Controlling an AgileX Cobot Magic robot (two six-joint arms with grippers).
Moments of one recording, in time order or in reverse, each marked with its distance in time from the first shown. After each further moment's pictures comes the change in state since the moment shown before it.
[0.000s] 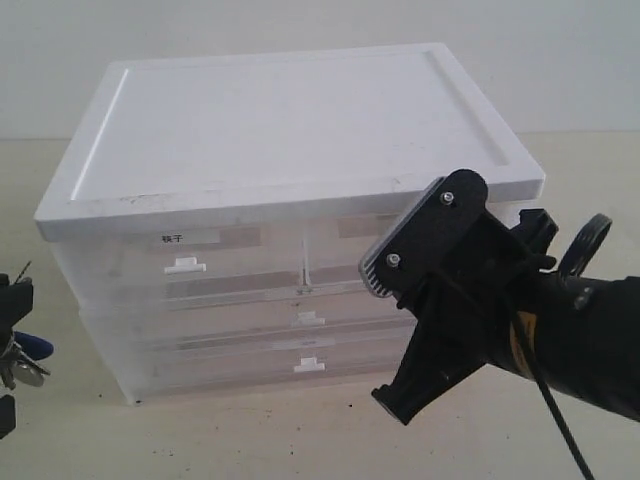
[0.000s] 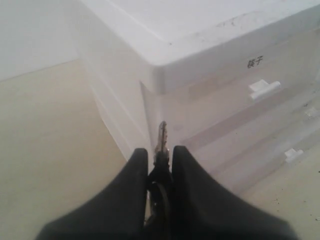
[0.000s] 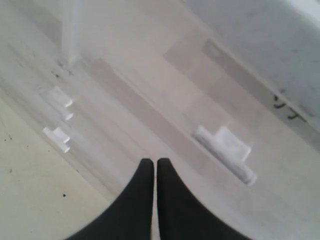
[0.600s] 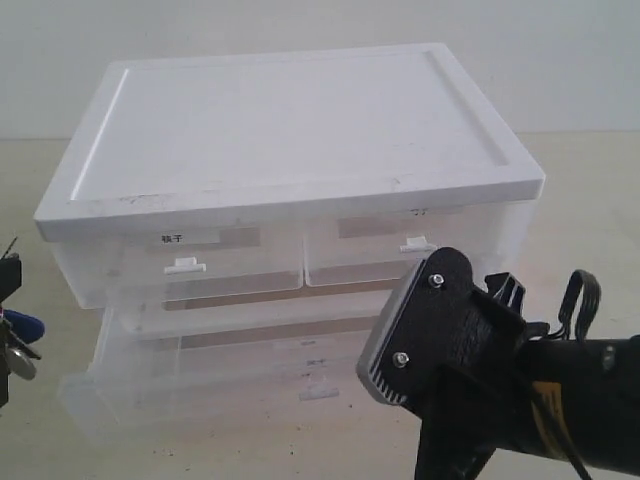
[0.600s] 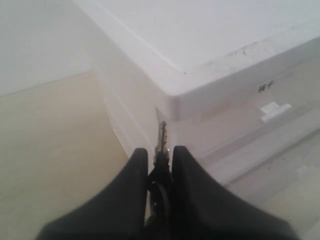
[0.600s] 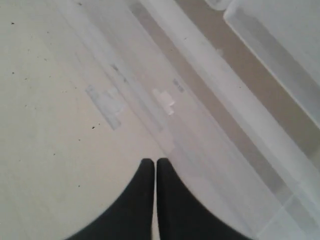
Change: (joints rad) left arm 0.000 0.000 -0.039 0.000 -0.044 0.026; right arm 0.000 -0.048 0.080 0.024 -0.269 -0.108
